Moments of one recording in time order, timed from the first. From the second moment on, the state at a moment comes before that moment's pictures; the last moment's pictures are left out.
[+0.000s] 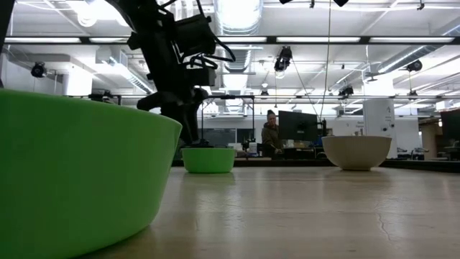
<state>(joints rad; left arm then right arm) 0.19 1.64 1.09 -0.53 -0.13 0.49 0.13 1.34 1.46 -0.78 0.68 0.78</state>
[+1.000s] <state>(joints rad) 0.26 1.64 1.01 -0.49 0.03 0.44 0.13 1.34 1.46 -0.78 0.68 0.78</state>
